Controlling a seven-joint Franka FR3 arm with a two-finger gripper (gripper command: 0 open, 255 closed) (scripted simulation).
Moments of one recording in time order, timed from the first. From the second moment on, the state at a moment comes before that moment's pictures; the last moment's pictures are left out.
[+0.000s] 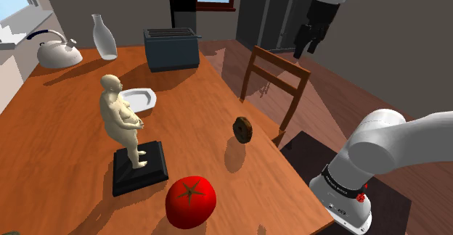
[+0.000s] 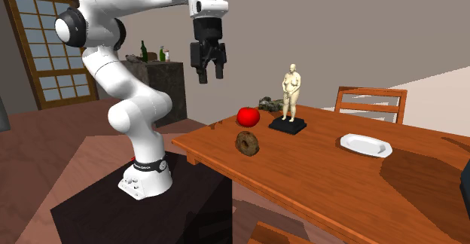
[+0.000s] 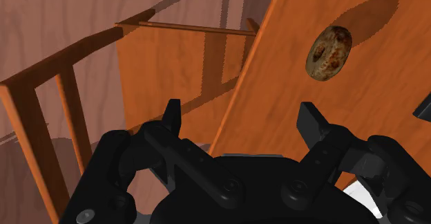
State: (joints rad) arm 0.02 -0.81 -0.06 -2.29 -0.05 1.54 0.00
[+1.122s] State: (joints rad) arm 0.11 -0.70 0.14 -2.61 0.09 2.02 0.22
